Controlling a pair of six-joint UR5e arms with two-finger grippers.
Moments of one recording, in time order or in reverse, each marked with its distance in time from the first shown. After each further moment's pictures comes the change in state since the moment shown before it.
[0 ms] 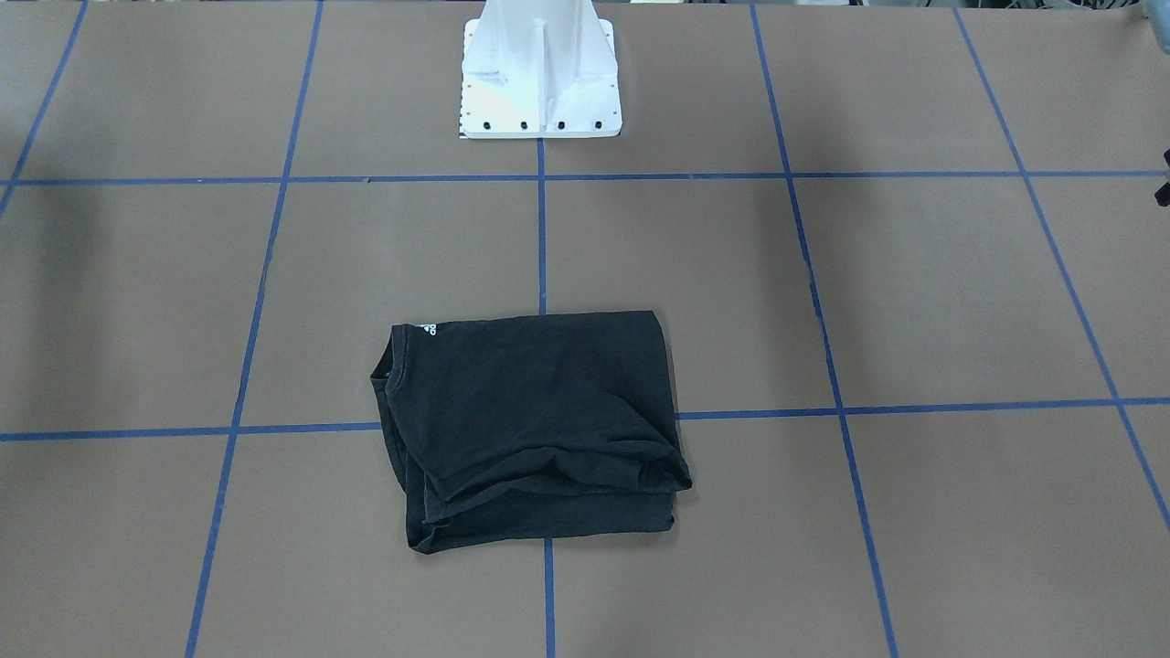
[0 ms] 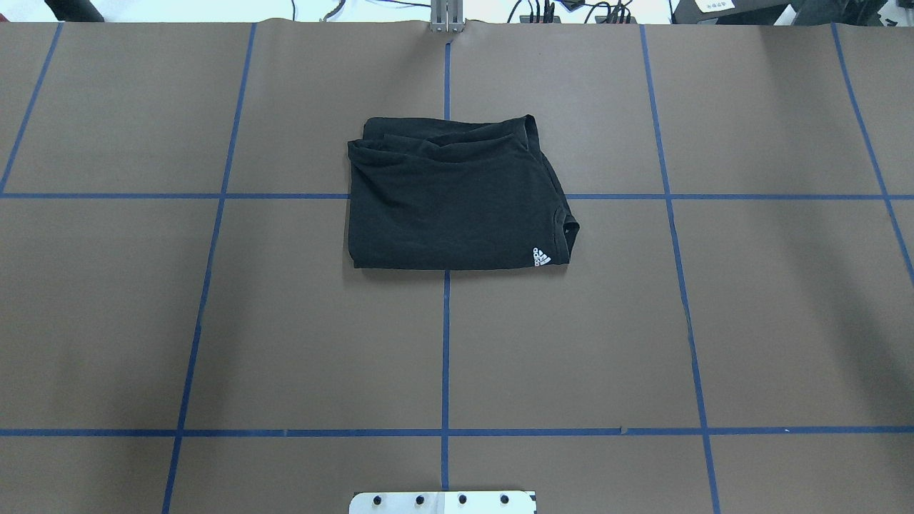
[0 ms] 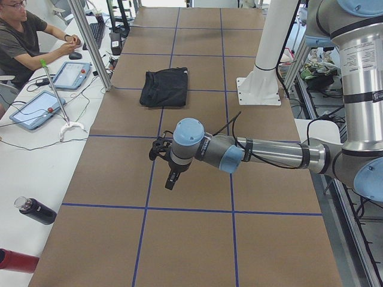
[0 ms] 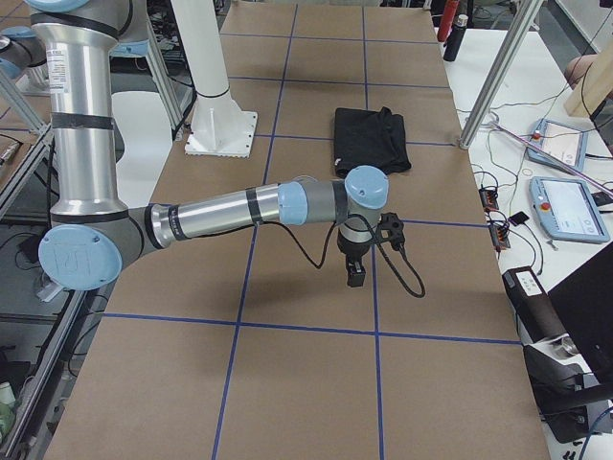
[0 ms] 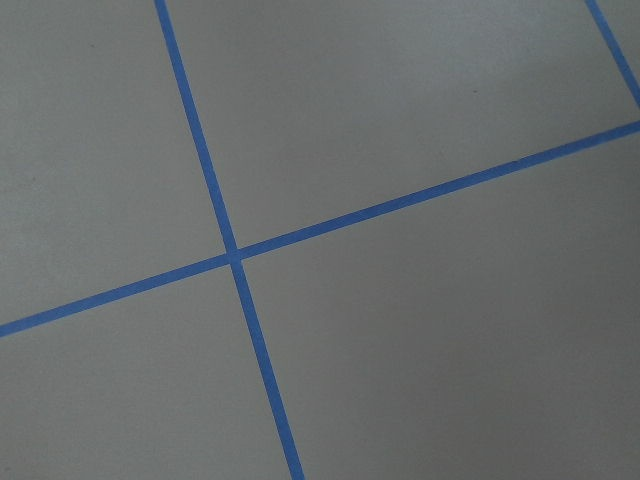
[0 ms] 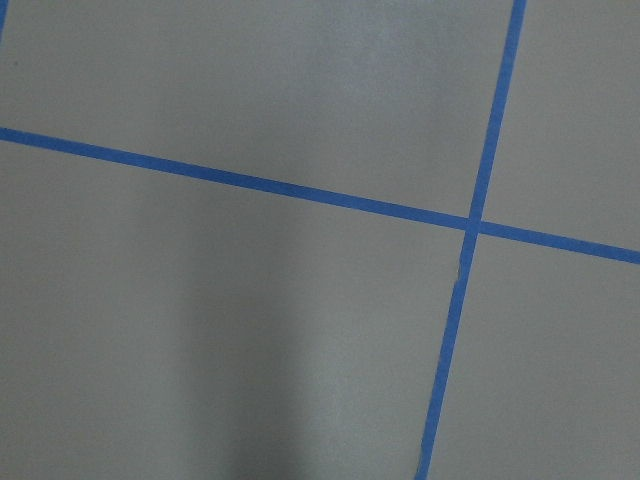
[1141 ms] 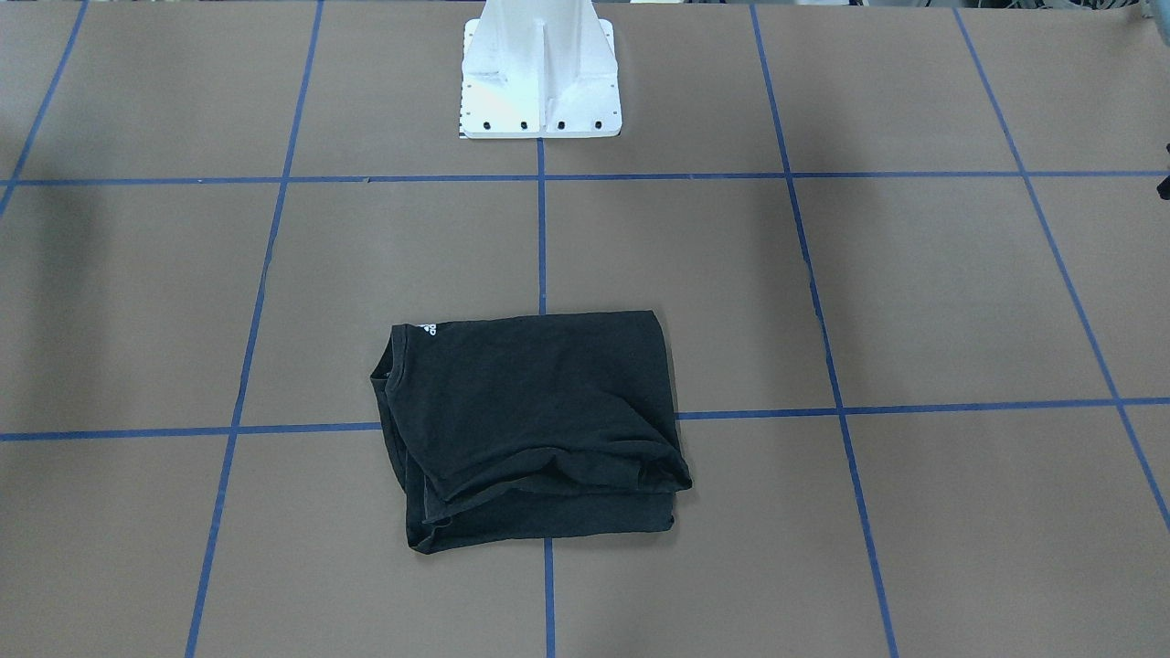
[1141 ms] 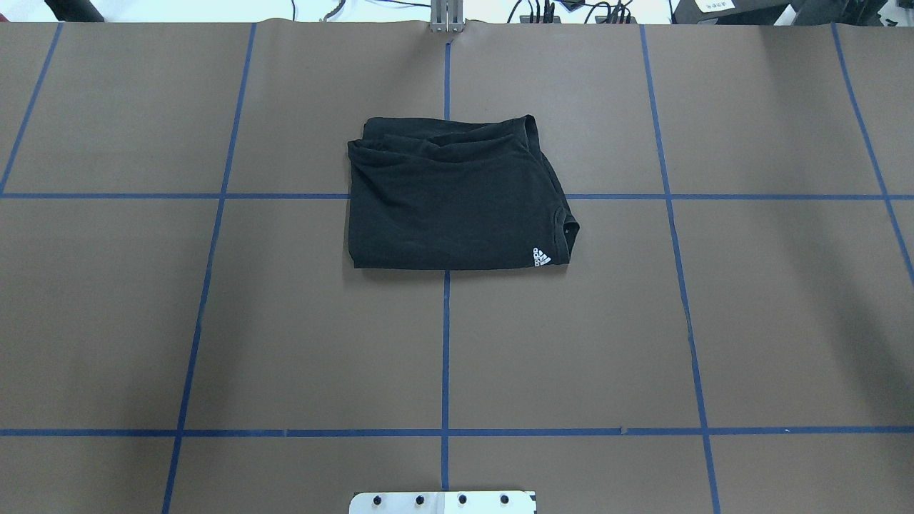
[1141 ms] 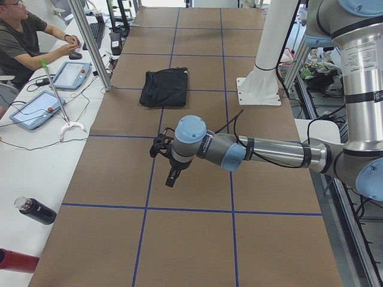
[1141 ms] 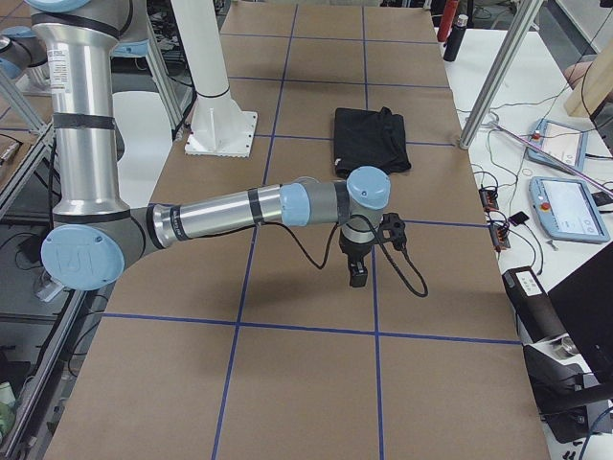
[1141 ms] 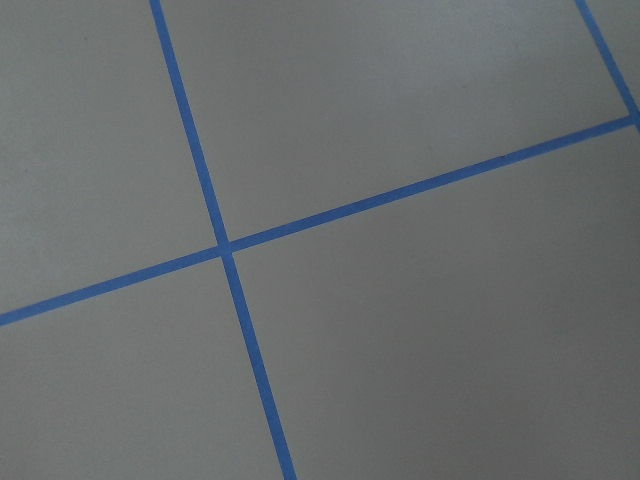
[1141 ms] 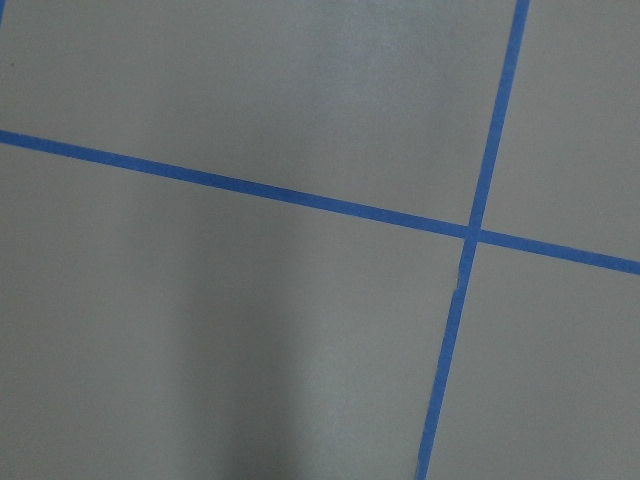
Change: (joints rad) left arm -0.018 0.000 -0.023 0.005 -0.016 0.000; right arm -0.005 0.012 -0.019 0.031 -0.004 0.000
